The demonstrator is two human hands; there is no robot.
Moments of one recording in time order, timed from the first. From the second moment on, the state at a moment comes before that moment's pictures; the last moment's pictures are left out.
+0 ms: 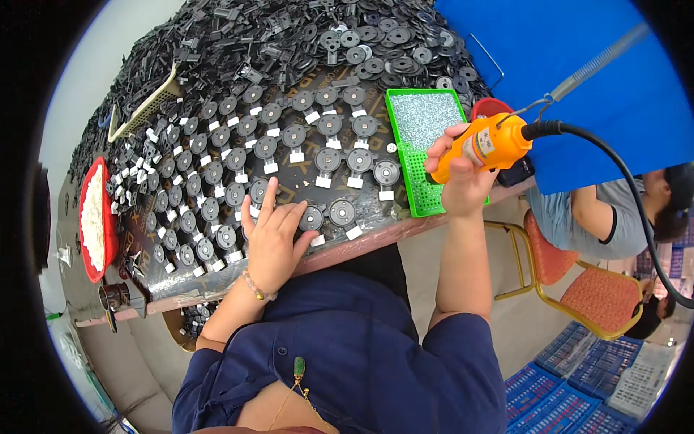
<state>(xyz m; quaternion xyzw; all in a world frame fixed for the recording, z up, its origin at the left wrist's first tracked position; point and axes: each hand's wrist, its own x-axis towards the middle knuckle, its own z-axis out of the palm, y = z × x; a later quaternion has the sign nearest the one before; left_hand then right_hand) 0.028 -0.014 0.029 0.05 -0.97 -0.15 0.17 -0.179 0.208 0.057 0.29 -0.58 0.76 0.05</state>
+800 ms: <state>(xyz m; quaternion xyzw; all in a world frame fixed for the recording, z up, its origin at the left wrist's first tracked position) 0.026 -0.023 0.028 0.06 -0.97 -0.16 0.18 -0.109 0.147 0.077 0.40 -0.44 0.80 -0.09</state>
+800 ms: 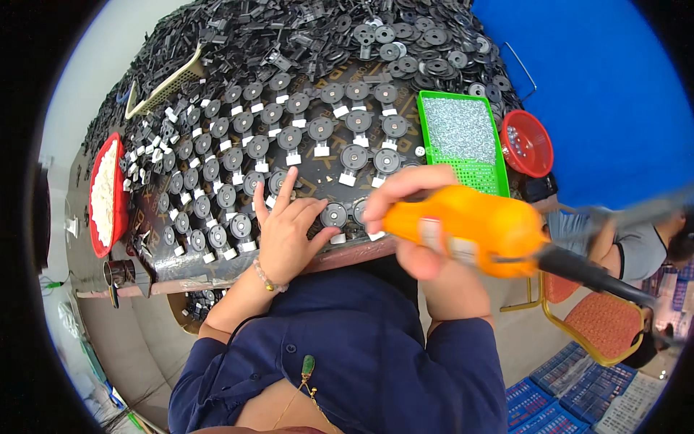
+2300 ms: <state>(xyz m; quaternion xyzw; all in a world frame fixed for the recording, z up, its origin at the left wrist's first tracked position) 0.042 -0.043 0.052 0.10 -0.98 -0.08 0.16 -0.185 0.217 0.054 0.30 -0.57 0.77 0.05</state>
